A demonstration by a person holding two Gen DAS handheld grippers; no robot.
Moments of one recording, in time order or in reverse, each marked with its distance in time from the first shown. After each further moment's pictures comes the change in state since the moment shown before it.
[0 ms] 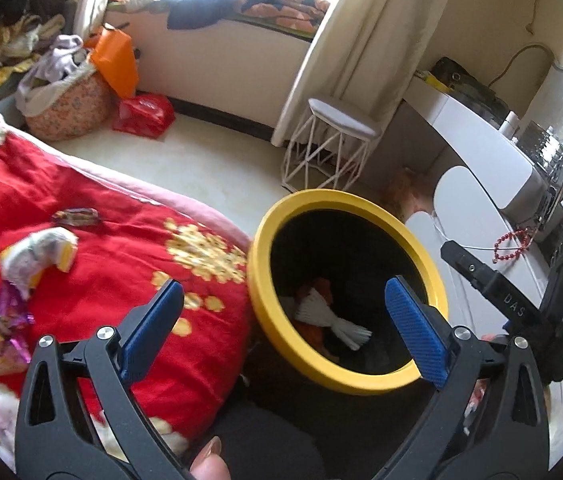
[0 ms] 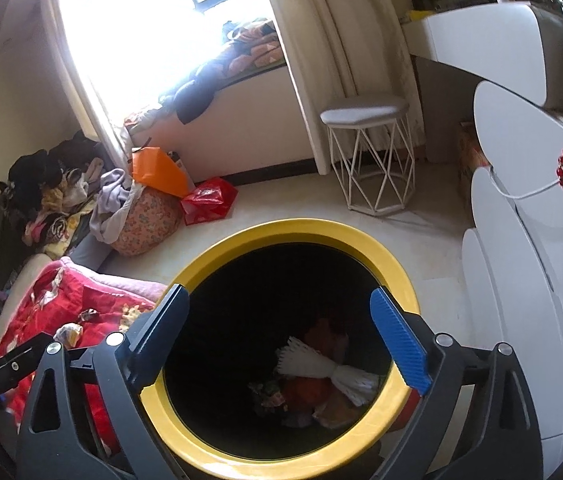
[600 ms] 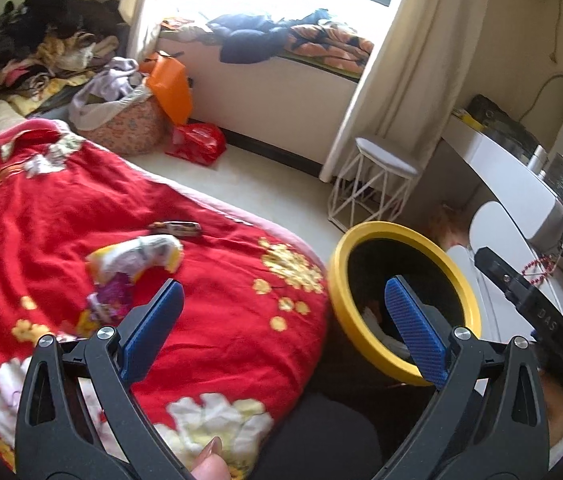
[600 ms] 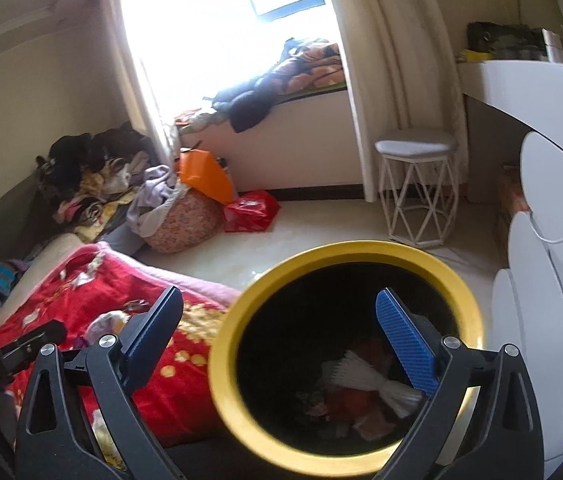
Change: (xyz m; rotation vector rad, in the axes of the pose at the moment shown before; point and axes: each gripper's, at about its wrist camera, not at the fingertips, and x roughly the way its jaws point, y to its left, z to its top) left arm -0.061 0.053 -0.014 -0.067 -0.129 0.144; right arm -0.020 0.075 -0.010 -0.150 -0.074 0.131
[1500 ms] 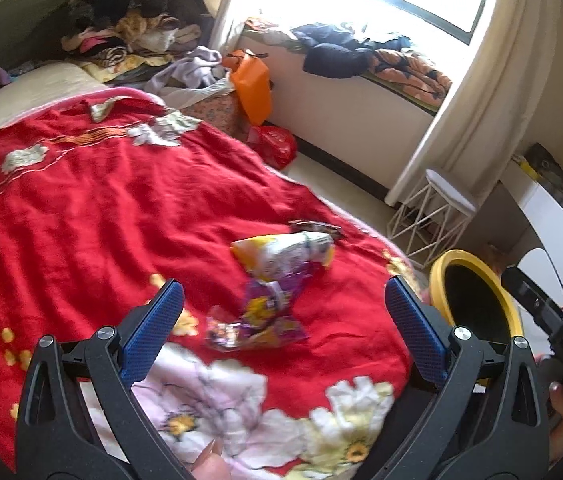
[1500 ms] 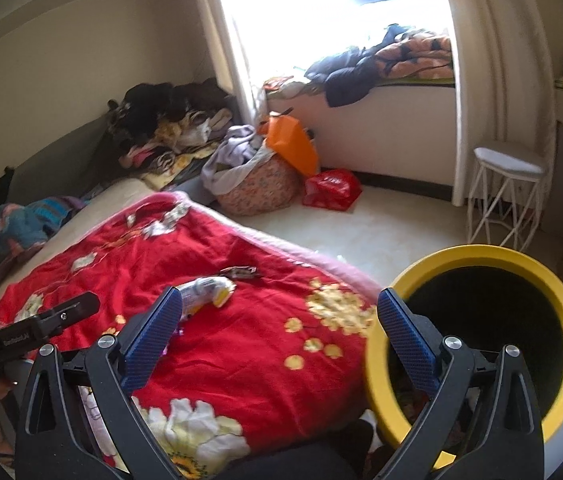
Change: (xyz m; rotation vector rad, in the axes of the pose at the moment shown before) left arm -0.049 0.121 -0.016 -0.172 -0.028 0.163; right arm 0.040 0.125 -0.011 -0.188 0.124 0.239
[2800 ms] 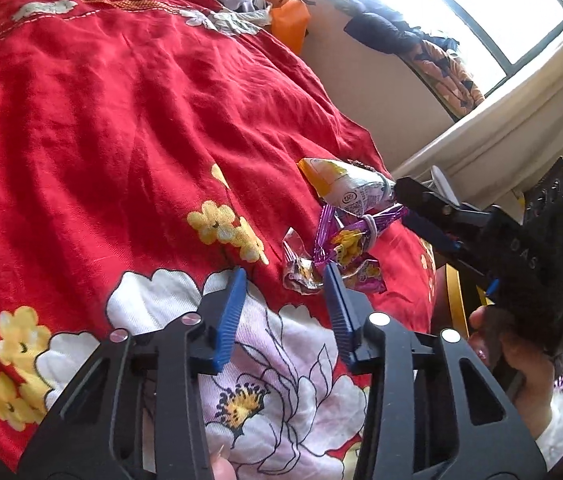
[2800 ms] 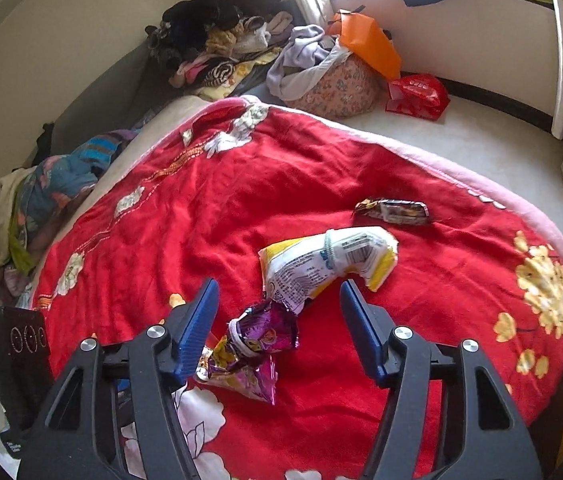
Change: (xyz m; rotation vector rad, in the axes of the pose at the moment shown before) left arm 0.044 0.079 -0.043 -0.286 0.191 -0.131; right arm 0.150 0.087 -0.004 0.040 0.362 0.247
